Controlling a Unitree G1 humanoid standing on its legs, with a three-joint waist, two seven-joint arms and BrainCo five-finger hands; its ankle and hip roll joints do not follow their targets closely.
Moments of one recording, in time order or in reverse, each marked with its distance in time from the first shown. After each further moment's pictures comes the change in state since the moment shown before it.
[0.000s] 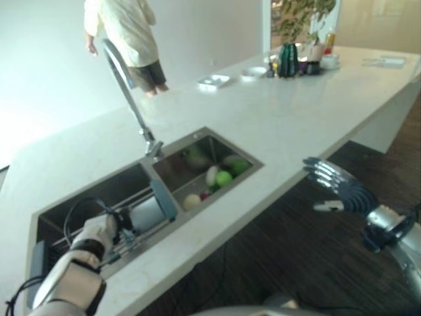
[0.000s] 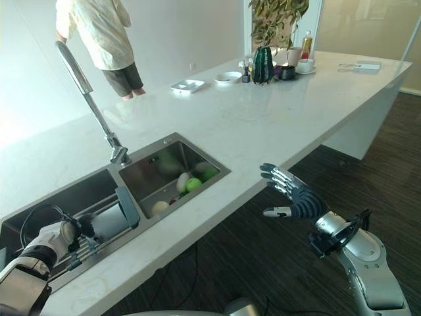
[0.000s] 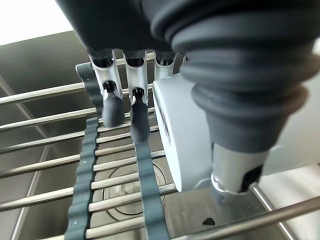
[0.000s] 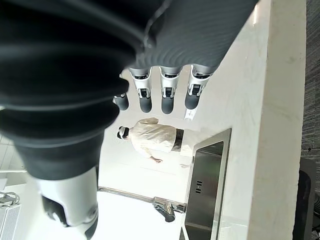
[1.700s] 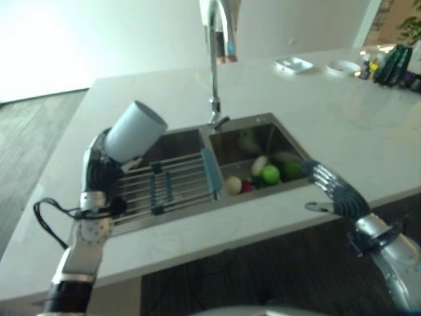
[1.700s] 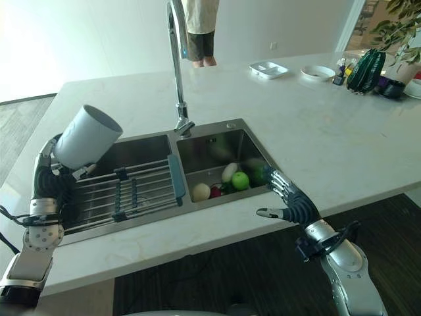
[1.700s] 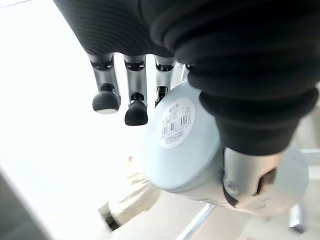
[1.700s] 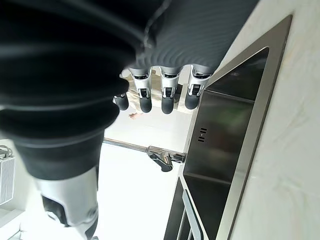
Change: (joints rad) left arm 0.470 -0.099 0.543 -1.089 -0.565 -0.387 0.588; right arm 0.035 0.131 0.056 0.011 -0.082 -0.054 -0.138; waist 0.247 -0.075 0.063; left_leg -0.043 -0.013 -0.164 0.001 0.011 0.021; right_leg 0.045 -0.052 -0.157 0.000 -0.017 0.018
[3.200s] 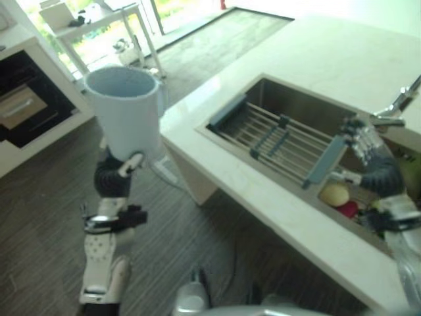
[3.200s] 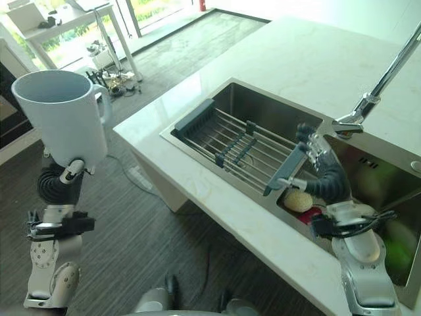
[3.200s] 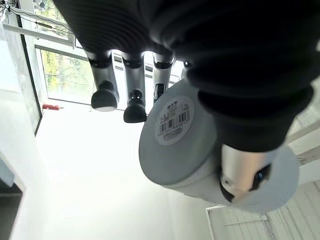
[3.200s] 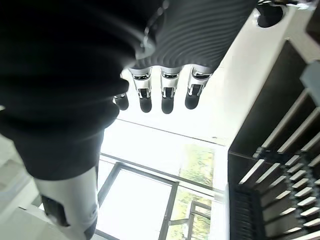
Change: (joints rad) left arm 0.075 -0.197 -0.079 -0.350 -0.659 -0.024 -0.418; right arm -0.079 -0.023 -0.122 -0.155 0.003 -0.125 -0.260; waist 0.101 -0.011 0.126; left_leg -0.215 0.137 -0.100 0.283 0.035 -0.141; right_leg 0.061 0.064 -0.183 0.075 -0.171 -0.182
